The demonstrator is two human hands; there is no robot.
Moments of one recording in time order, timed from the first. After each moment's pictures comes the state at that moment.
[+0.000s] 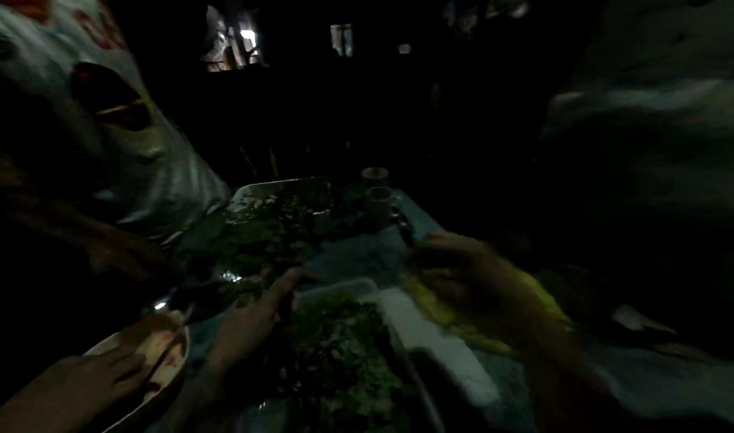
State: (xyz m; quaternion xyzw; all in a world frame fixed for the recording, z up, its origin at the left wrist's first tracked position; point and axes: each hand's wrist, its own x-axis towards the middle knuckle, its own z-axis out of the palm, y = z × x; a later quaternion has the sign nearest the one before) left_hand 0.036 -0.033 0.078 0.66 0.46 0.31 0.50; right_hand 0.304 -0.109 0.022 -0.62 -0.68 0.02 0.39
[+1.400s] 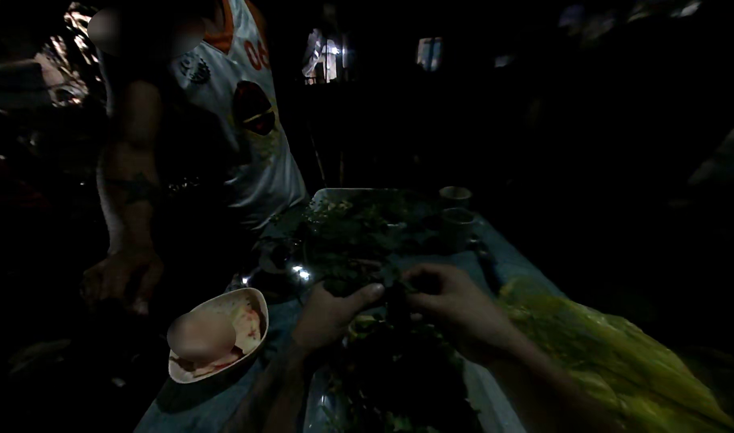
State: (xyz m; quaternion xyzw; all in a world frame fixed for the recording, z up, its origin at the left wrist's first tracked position) left_hand 0.006 0.018 0.011 0.59 0.34 0.44 0.58; right_hand 0.211 -0.030 0.020 -0.49 -0.52 0.49 0.50
